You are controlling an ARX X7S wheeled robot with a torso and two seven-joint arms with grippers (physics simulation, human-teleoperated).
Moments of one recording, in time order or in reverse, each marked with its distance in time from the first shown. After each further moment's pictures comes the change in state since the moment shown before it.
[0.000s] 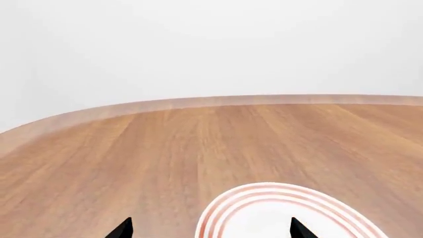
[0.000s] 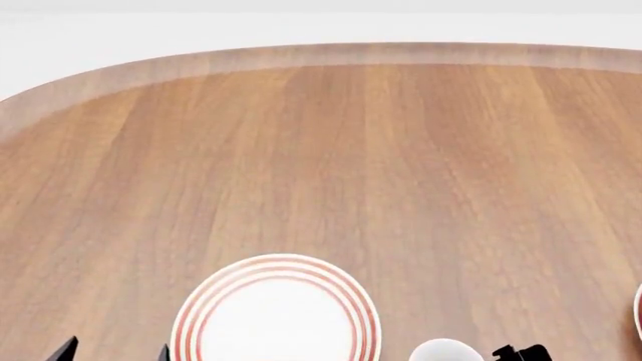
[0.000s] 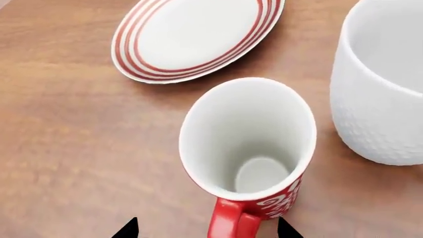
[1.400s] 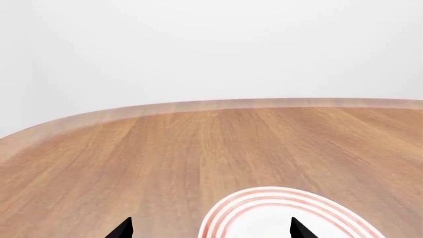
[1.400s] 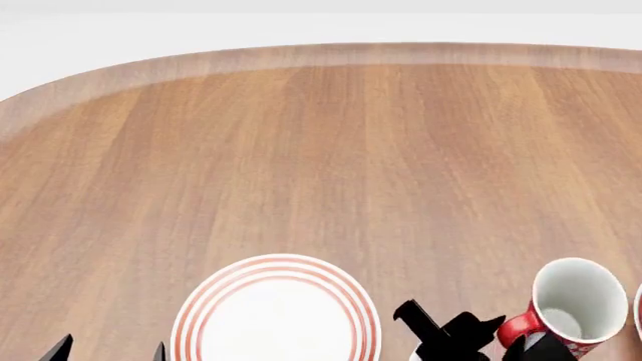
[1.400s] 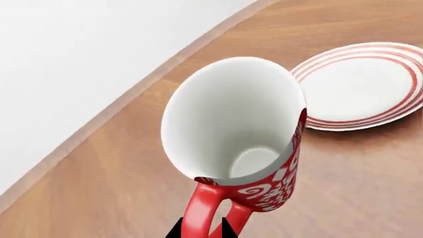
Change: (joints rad) left arm -0.001 -0.034 0.027 0.019 -0.027 0.007 -0.039; right arm -0.163 0.103 -0.330 -0.666 0.028 0.130 0.049
